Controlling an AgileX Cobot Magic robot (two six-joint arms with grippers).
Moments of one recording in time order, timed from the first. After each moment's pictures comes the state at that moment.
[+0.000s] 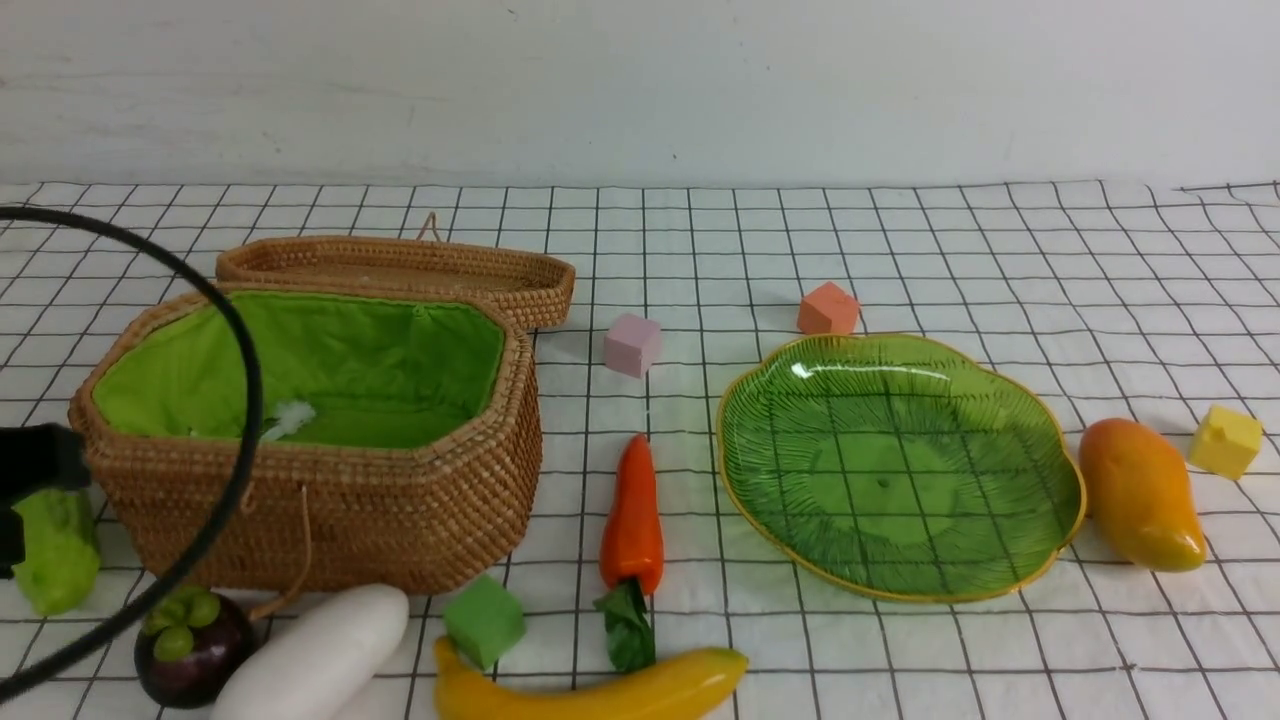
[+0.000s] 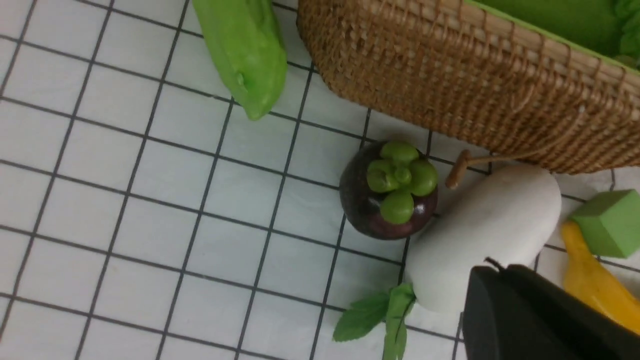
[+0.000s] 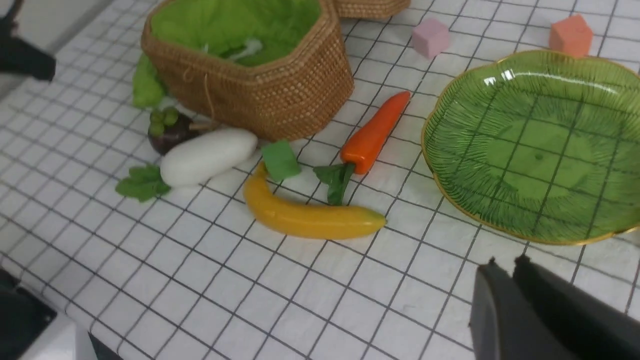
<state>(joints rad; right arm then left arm) 0.52 0.65 -1.10 0.20 1.09 0.00 -0.10 1.00 -0.92 0.11 0.98 -0.44</state>
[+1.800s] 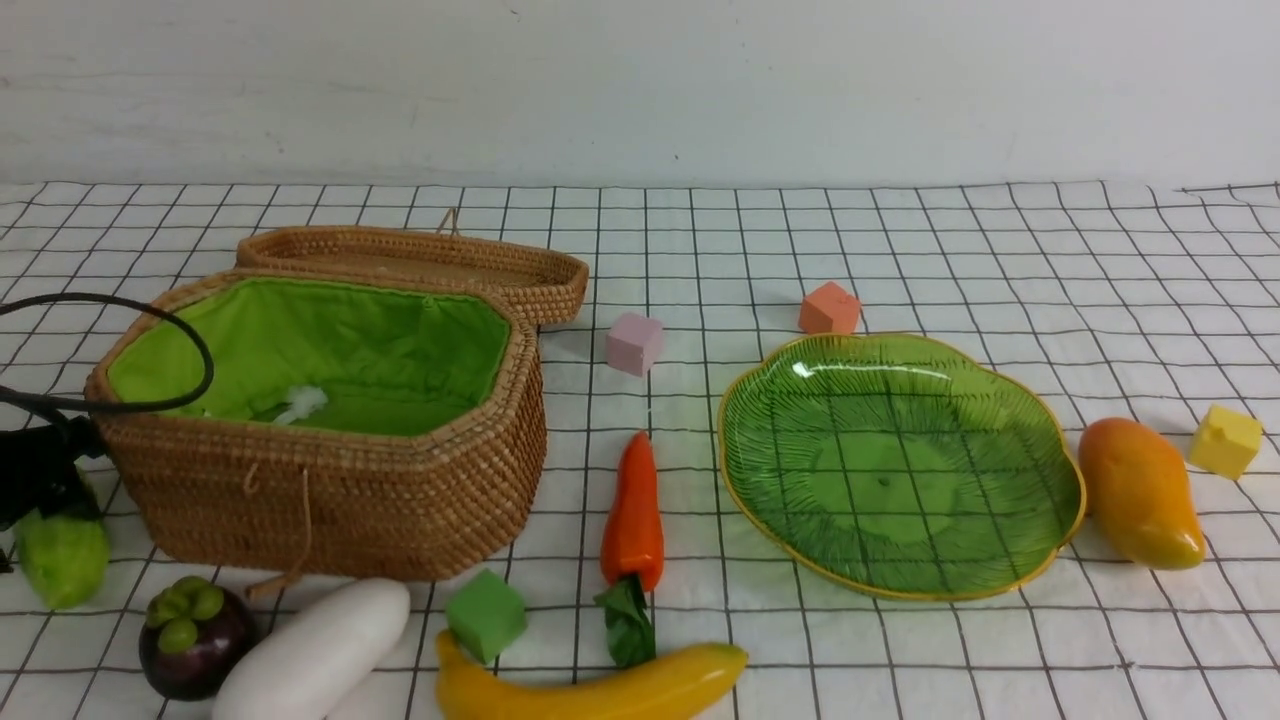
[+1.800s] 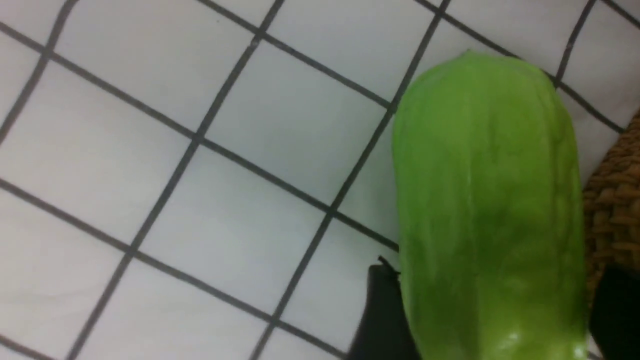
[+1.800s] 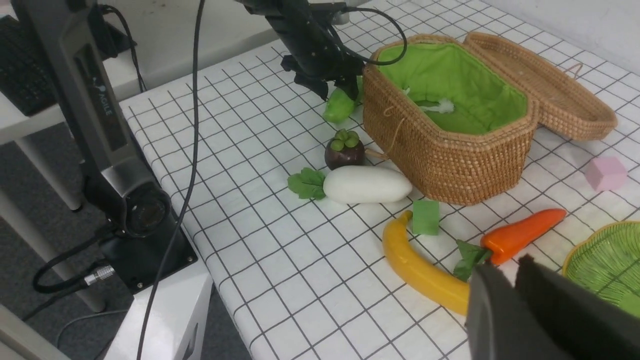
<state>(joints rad) 0.52 0.68 -1.30 0.56 1.18 -0.38 0.34 1.73 -0.96 -0.19 0.41 -0.07</state>
